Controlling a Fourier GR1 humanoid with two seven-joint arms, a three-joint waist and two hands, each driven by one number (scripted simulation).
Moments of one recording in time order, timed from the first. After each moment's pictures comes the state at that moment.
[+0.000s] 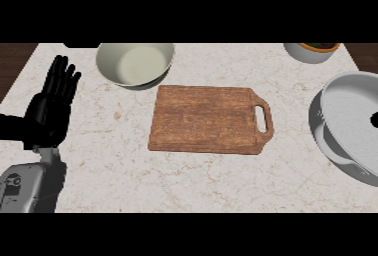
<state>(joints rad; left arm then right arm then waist) -0.28 0.20 0.12 -1.53 0.13 0.08 0.05 -0.32 -0.39 -0.36 -1.32 1.33 -0.32 0.82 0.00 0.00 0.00</state>
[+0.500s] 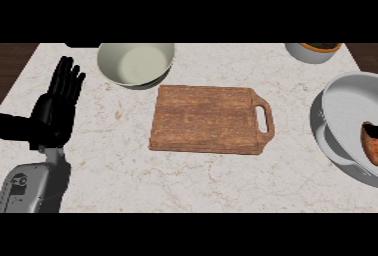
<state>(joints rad) -0.28 0.18 0.11 -1.53 0.12 0.09 0.04 -0.36 -0.40 -0.50 -1.08 0.98 -0.37 0.56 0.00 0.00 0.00</state>
